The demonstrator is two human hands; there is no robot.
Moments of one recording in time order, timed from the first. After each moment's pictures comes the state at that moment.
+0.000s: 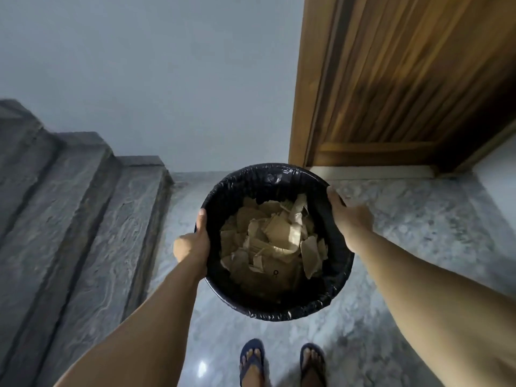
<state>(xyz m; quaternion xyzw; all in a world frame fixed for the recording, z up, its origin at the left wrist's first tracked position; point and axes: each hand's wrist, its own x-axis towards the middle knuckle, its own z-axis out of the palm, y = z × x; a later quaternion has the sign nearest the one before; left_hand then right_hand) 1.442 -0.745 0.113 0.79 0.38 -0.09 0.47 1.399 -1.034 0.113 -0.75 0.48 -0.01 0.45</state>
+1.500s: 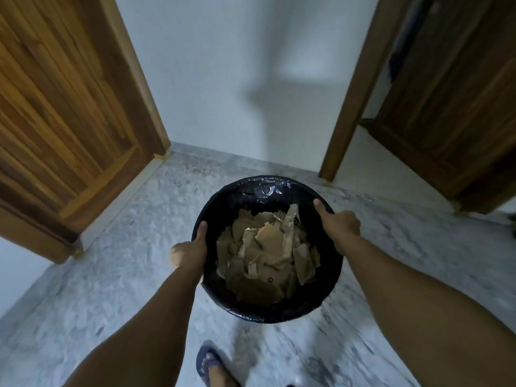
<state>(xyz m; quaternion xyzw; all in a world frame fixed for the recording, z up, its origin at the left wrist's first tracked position) 1.081 -0.918 0.164 0.84 -0.21 -0.41 0.30 0.789 -0.968 0.189 -0.33 0.82 -0.28 0.36</state>
